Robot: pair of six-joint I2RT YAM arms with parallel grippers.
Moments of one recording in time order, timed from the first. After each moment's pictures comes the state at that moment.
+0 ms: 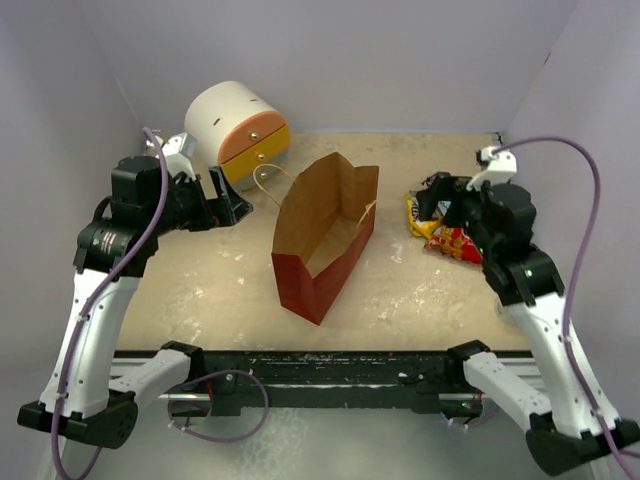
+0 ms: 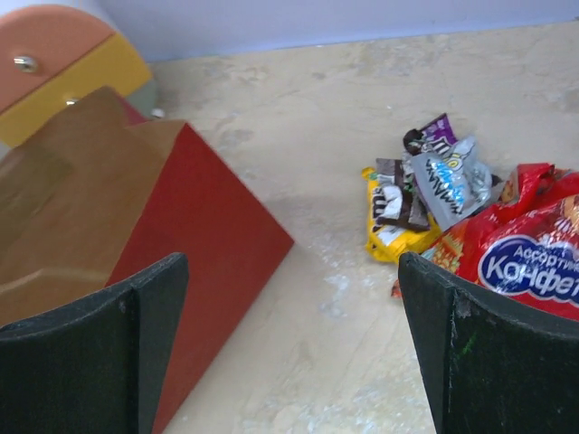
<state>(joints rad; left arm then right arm) -0.22 1.04 1.44 -0.93 0.29 -0.44 0.29 0.90 1.14 -0.53 0.15 0.24</state>
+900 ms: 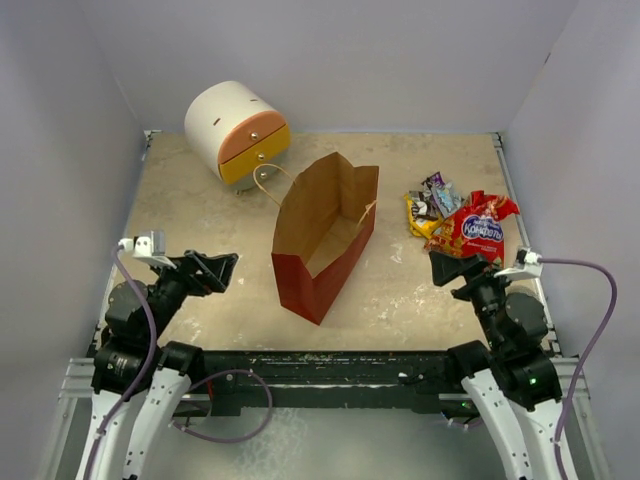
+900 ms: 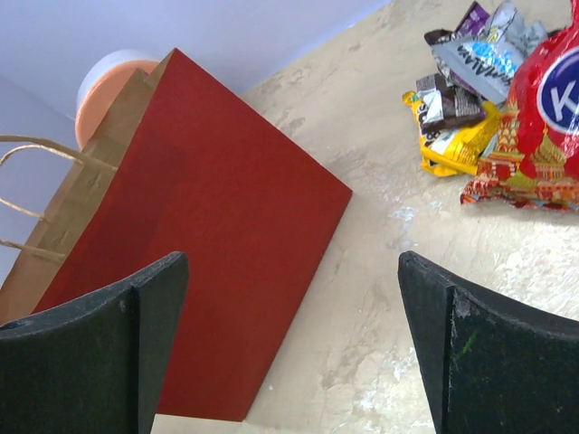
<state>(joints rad) -0.22 0.23 0.65 -0.52 0.14 -0.53 0.28 0.15 0.61 -0.56 0.14 0.65</state>
